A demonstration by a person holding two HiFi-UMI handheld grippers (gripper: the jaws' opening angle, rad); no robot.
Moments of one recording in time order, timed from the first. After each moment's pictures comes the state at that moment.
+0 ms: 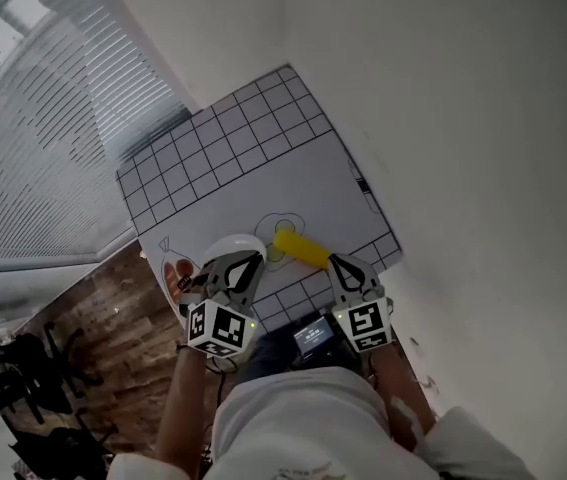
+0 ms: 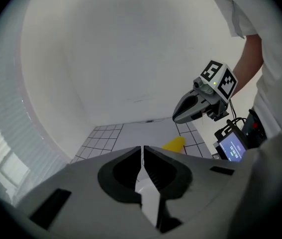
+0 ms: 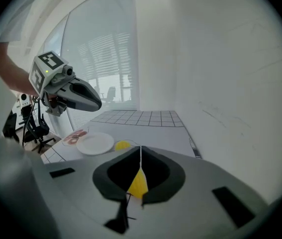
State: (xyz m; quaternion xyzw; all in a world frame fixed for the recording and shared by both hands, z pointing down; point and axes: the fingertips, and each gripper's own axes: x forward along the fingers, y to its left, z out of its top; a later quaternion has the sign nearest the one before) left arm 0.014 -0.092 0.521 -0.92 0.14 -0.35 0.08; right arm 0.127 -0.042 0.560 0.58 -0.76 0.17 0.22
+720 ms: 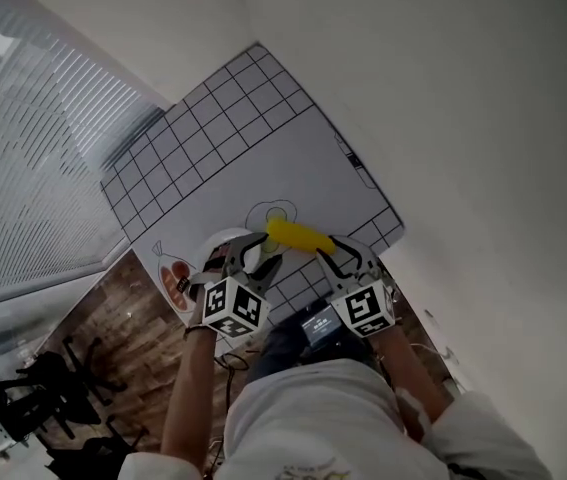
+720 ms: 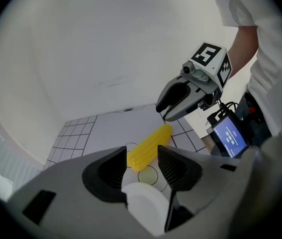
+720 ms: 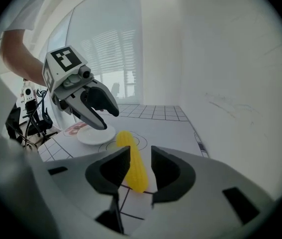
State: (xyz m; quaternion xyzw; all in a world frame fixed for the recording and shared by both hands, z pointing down) left arm 0.049 -0.073 0.585 -0.90 0.01 -0.42 0.09; right arm 0.123 -0.038 0.590 0.56 -0.77 0.17 0.25
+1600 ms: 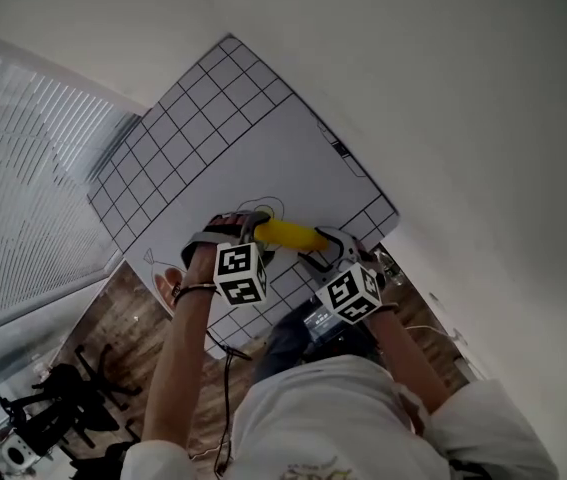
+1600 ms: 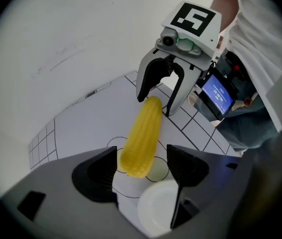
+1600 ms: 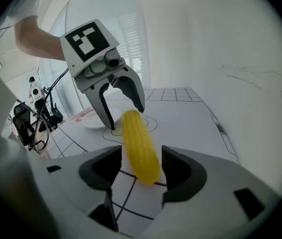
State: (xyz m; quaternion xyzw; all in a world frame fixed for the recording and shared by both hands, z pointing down) left arm 0.062 -0.073 0.649 -0.78 -0.21 -0.56 0.19; right arm 0.106 -0.036 0.643 0.50 -0.78 0.23 0.29
